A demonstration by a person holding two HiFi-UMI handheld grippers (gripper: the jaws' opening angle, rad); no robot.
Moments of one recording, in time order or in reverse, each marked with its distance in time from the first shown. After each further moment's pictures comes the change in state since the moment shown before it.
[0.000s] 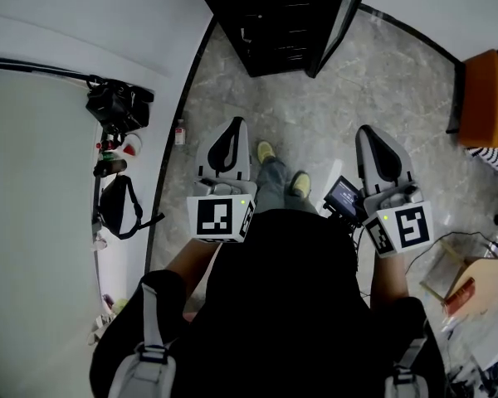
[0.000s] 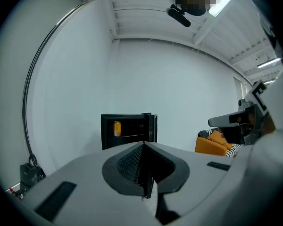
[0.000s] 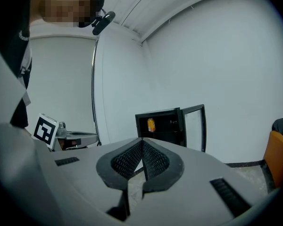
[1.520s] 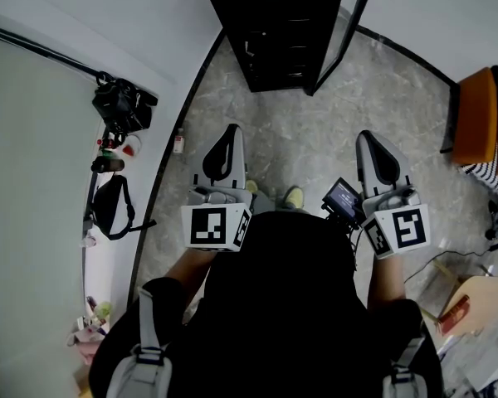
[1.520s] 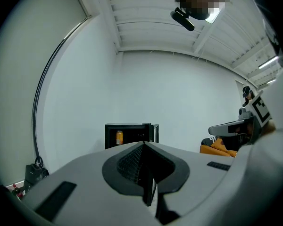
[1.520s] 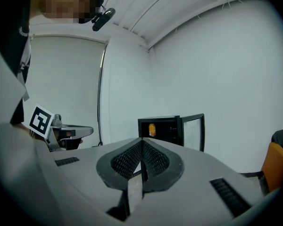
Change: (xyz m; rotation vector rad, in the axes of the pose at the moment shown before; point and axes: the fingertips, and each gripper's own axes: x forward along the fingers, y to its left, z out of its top) left arm -0.061 -0.028 0.027 -0.013 -0.110 0.063; right arm -0.053 0.009 0.007 -0.089 -0.048 0.018
